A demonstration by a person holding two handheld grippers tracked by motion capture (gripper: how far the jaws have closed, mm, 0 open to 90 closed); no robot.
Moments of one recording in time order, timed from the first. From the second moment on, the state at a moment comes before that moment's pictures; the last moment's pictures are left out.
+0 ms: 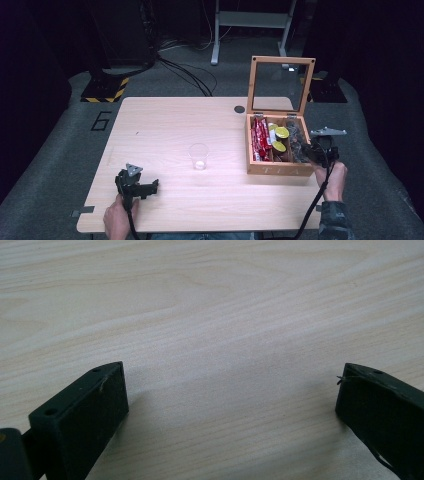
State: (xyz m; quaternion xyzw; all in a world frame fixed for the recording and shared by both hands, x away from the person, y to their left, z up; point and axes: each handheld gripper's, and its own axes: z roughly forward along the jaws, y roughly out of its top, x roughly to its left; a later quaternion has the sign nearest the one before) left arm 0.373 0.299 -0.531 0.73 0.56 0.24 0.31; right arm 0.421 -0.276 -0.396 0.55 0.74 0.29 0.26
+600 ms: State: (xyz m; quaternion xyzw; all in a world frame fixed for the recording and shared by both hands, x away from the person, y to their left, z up) left arm 0.373 0.299 -0.532 0.73 0.56 0.24 0.31; right arm 0.419 -0.247 -0.368 0.51 0.75 0.31 0.28
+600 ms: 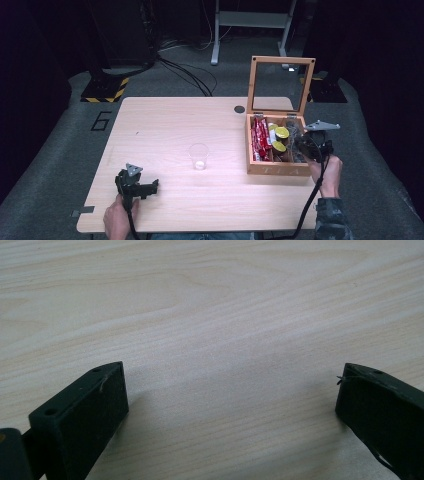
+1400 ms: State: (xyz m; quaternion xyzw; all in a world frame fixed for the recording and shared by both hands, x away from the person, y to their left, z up) left arm 0.373 0.299 -0.532 0.73 0.56 0.24 0.31; right arm 0.426 -0.178 -0.346 0.43 0.79 0.33 0.28
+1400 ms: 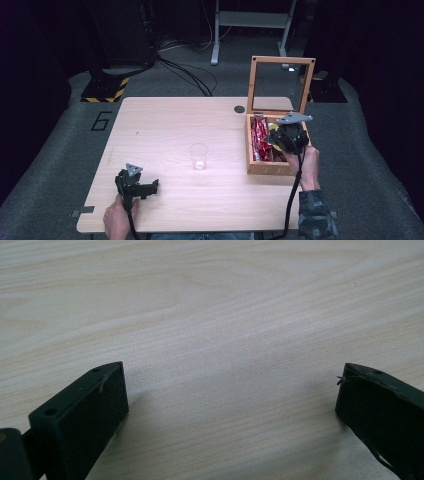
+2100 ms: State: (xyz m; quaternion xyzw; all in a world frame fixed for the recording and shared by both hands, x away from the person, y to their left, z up) left arm 0.373 0.299 -0.532 0.73 0.56 0.24 0.31; right arm 0.431 -0.130 -0.334 0.39 0.80 0.36 0.27
